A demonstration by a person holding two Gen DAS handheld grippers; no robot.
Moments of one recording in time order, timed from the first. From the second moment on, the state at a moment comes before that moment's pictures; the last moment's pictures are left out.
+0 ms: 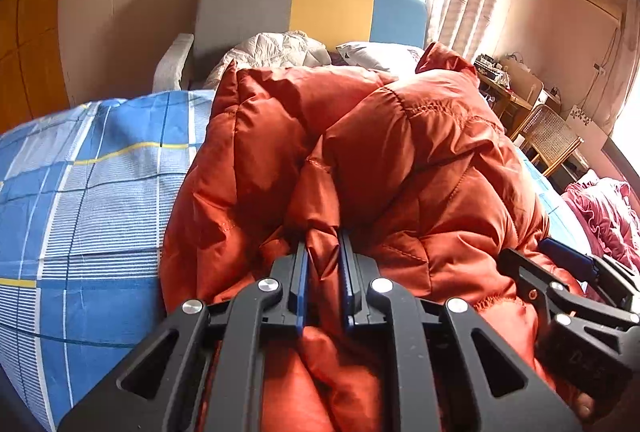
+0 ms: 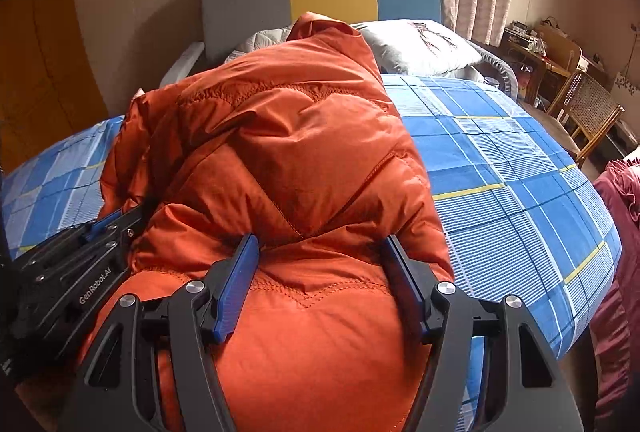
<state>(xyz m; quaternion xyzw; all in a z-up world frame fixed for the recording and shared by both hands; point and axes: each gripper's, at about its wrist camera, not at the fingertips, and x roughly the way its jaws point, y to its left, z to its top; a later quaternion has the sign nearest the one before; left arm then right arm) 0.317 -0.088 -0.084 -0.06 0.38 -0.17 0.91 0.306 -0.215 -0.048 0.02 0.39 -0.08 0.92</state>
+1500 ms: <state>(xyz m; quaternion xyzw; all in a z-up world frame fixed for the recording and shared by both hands) 0.340 -0.097 -0.067 -0.02 0.41 -0.11 0.90 0.310 -0.204 -0.075 0.01 0.37 -0.08 0.92</state>
